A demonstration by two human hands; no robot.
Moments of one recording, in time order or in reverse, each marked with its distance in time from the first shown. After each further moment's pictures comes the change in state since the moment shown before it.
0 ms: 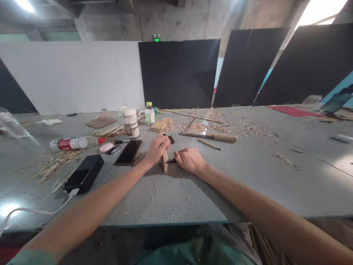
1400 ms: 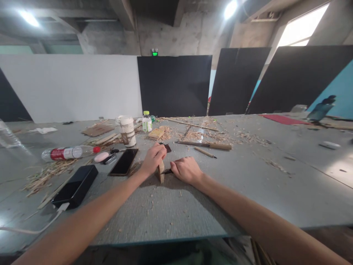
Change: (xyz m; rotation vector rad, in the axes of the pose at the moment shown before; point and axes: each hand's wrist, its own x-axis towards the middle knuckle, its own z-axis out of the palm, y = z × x) left_hand -0.001 0.001 0.000 0.005 -0.016 -0.005; right_hand -0.005 0.001 -0.002 0.008 0.021 -0.049
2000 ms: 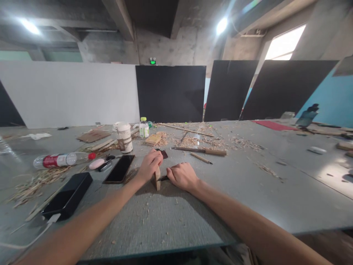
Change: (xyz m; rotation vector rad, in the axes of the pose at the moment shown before) left_hand 0.002 0.003 0.000 -0.001 0.004 -0.003; right_hand 0.000 -0.002 -0.003 -0.024 0.013 0.013
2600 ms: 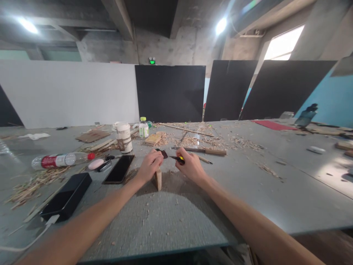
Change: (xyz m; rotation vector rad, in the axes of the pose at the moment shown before) left_hand -0.002 0.000 -0.001 -0.015 -0.019 -0.021; right_hand 0.002 0.035 -0.004 0.384 0.361 0.151
